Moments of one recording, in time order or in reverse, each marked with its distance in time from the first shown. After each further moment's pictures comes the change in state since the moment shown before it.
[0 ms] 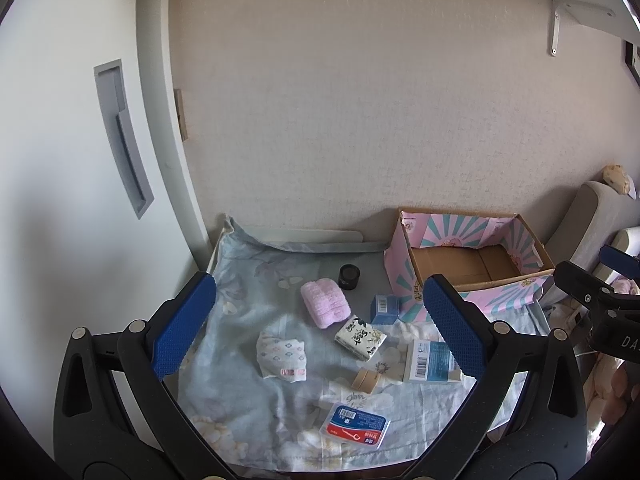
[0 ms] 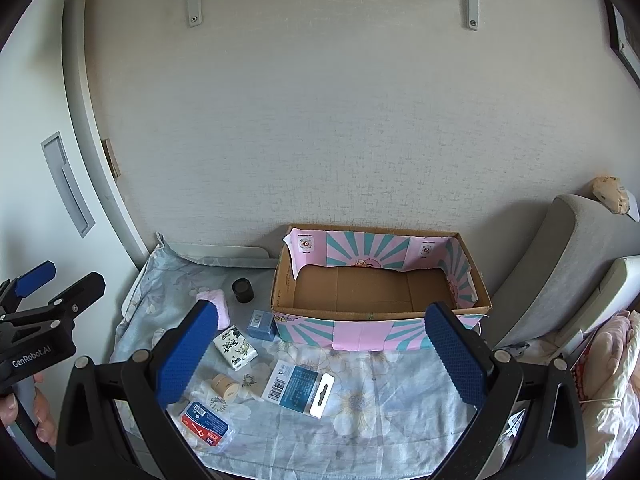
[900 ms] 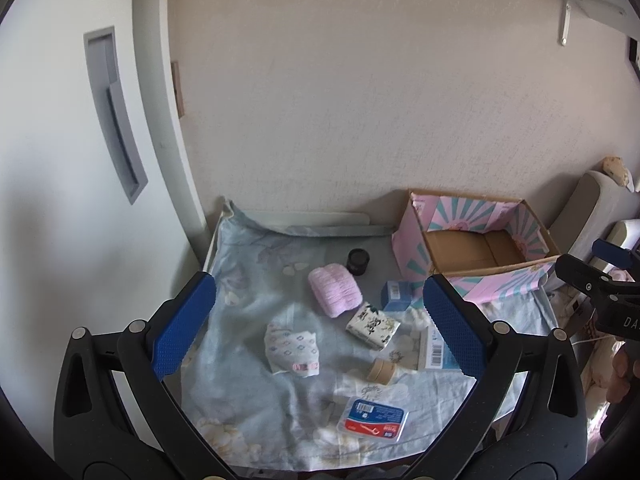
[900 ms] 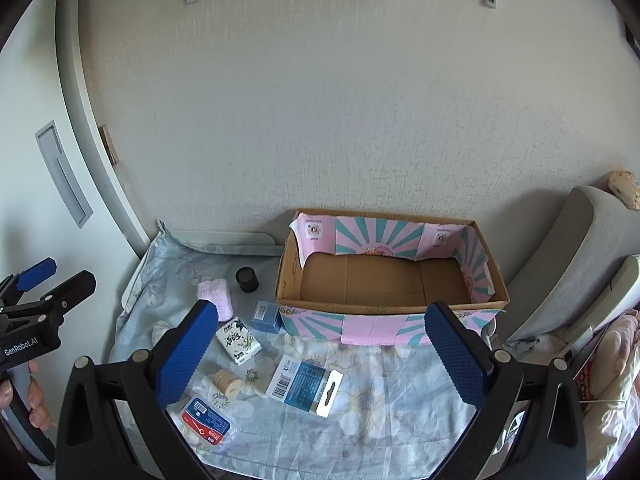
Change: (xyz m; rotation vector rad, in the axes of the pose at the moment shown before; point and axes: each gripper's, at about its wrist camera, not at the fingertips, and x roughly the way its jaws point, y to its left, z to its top) left arm 0.030 0.031 -0.007 0.027 0.077 -0.012; right arm 0.035 0.004 -0.006 -0.005 0.085 0.035
